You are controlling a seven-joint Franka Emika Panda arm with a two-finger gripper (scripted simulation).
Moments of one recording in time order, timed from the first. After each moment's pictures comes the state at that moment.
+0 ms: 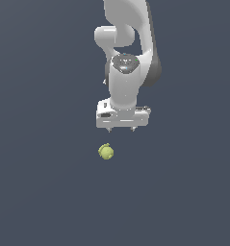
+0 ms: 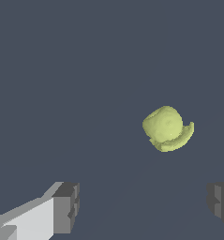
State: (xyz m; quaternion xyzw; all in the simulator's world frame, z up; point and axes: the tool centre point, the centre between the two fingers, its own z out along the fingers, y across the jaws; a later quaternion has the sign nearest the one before) arm -0.007 0.029 0.173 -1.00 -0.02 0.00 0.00
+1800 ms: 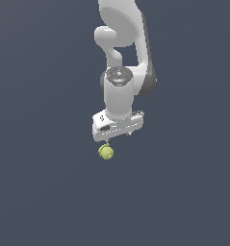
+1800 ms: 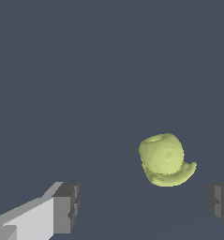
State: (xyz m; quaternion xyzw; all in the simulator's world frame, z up) arm 0.017 0.016 0.149 -0.98 -0.17 -0.02 0.00
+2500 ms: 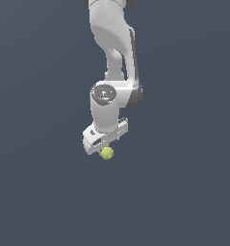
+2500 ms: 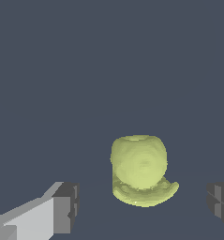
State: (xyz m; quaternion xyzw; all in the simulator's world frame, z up) arm 0.027 -0.029 0.104 -0.95 -0.31 0.00 0.00
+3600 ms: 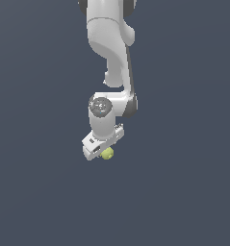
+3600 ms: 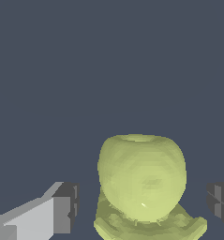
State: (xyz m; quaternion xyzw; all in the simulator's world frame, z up) arm 0.028 -0.041 0.057 -0.94 -0.34 0.00 0.00
